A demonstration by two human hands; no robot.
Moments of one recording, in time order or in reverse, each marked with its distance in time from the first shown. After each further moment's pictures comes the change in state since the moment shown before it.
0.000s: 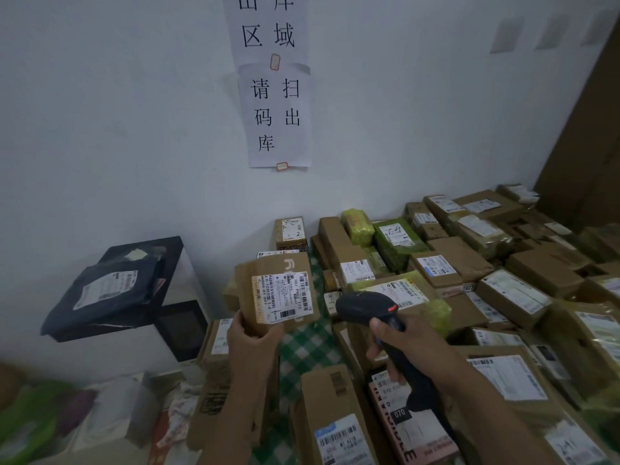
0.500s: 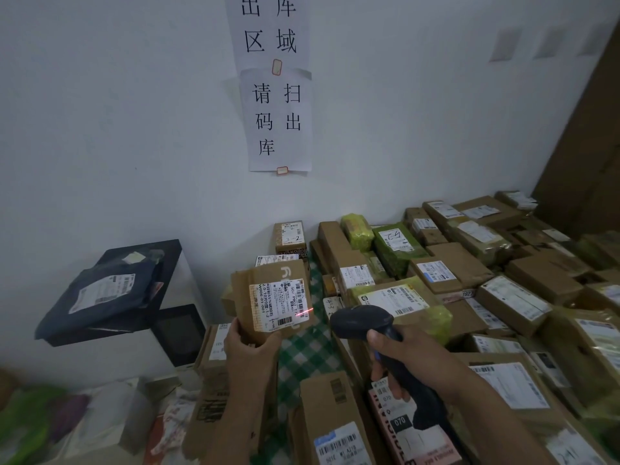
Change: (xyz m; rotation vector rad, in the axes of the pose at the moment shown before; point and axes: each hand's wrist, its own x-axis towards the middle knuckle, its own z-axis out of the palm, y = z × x) left_hand 0.021 -0.029 0.008 -0.043 0.053 0.046; right_hand -0.002 -0.004 -0.001 -0.022 -0.132 0.038
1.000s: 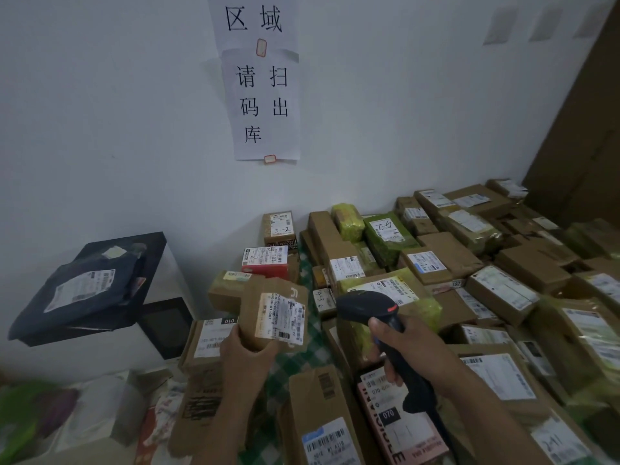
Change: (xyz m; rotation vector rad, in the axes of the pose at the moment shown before) left_hand 0.001 -0.017 0.001 0.316 -0.199 0.001; right_hand 0.007 0.010 -0.013 0.001 0.174 0.014
